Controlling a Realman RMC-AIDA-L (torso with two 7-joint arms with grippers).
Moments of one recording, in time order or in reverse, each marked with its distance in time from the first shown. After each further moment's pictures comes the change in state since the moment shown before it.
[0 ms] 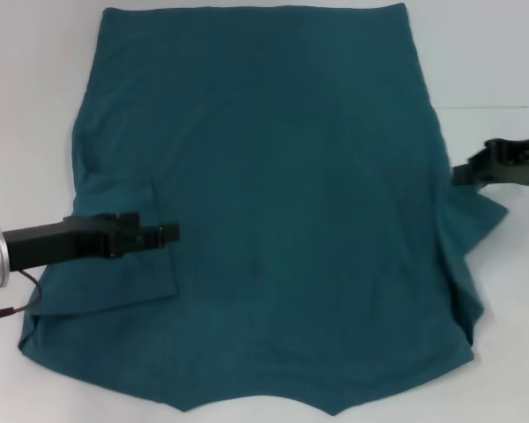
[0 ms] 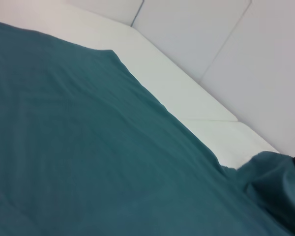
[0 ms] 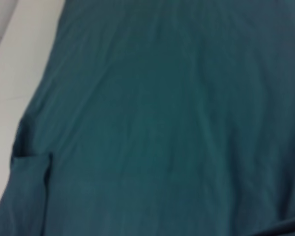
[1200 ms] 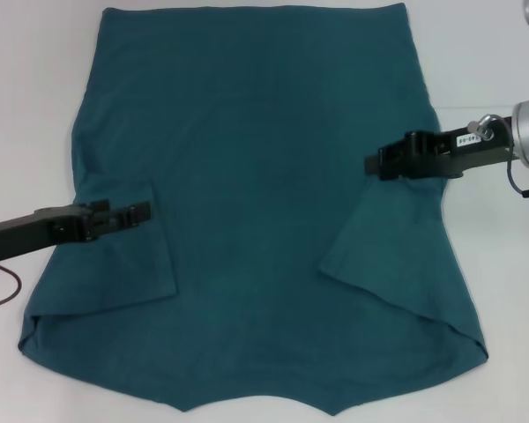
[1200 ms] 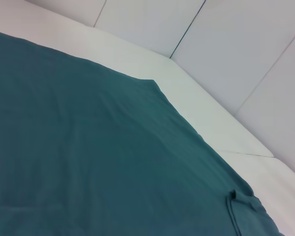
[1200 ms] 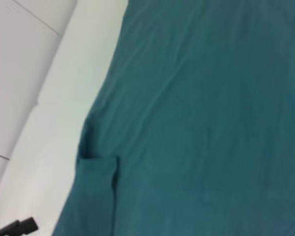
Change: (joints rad) left arm 0.009 -0.002 -0.077 -0.007 -0.013 -0.049 -0.018; right arm 0.069 0.054 -0.106 0.099 0.155 0.093 -0.007
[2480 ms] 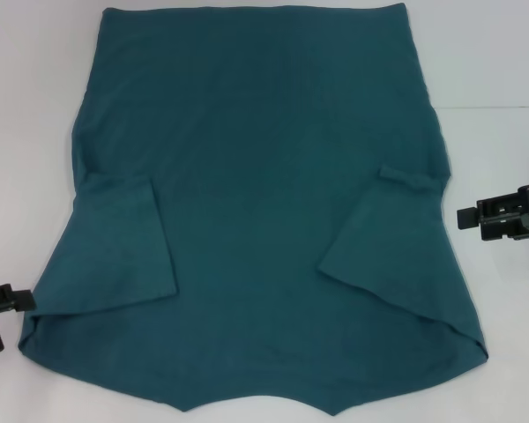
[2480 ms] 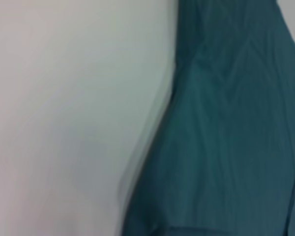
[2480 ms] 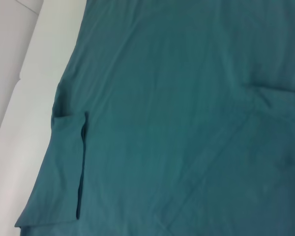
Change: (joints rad) left arm 0.087 0.076 -0.242 0.180 0.361 0.345 -0.688; right arm -0.207 -0.102 0.011 -0.103 0.034 -0.247 -0.018
